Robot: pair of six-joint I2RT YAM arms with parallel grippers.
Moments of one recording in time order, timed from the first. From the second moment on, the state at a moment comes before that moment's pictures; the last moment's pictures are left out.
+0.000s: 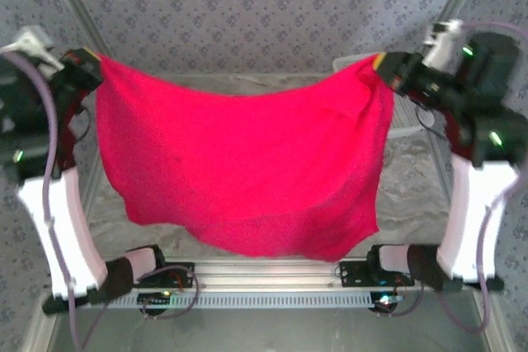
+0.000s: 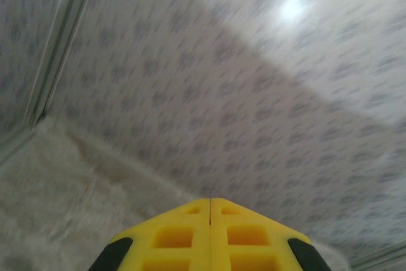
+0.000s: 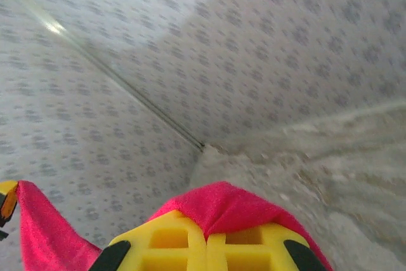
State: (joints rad) left arm 0.19 1.25 1.88 -0.88 0.20 -0.61; right arm 0.00 1.37 2.11 -1.10 -0.55 0.60
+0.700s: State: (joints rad) left arm 0.09 2.26 2.11 -0.88 0.13 -0.57; right arm 0.14 2.46 2.43 -1.03 -0.41 0.63
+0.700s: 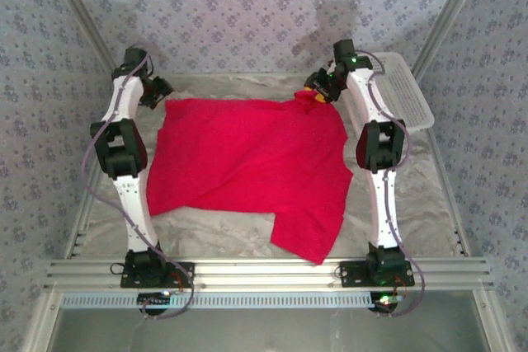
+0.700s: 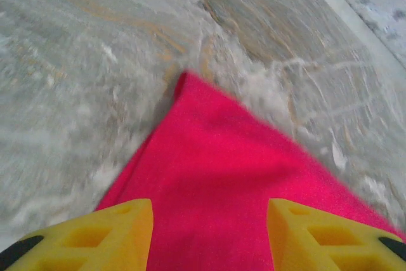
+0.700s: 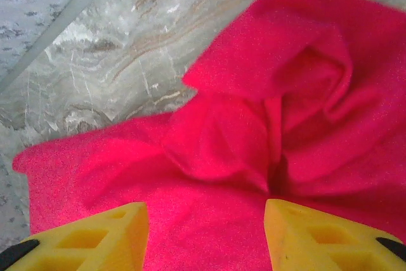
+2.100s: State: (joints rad) left arm 0.26 1.84 1.12 -0.44 0.26 -0.67; right arm 0.25 2.09 1.54 -0.90 -0.10 0.48
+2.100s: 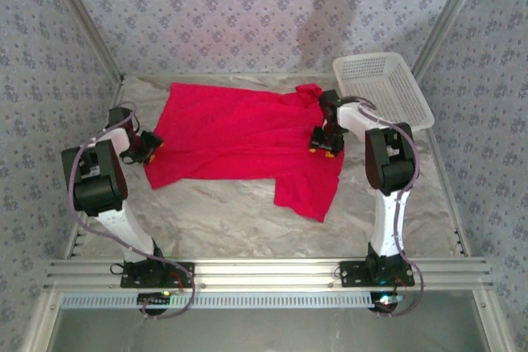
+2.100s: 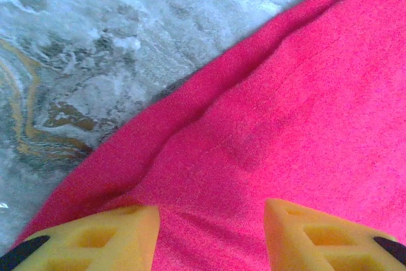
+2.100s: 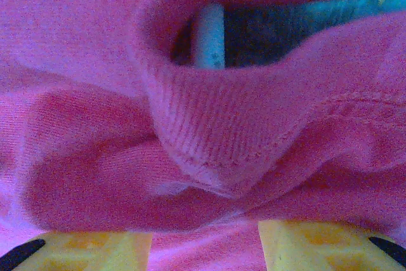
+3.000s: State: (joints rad) left arm 0.25 1.38 0.70 -0.59 0.20 -0.66; right arm 0.46 1.68 1.17 -0.87 -0.17 0.48
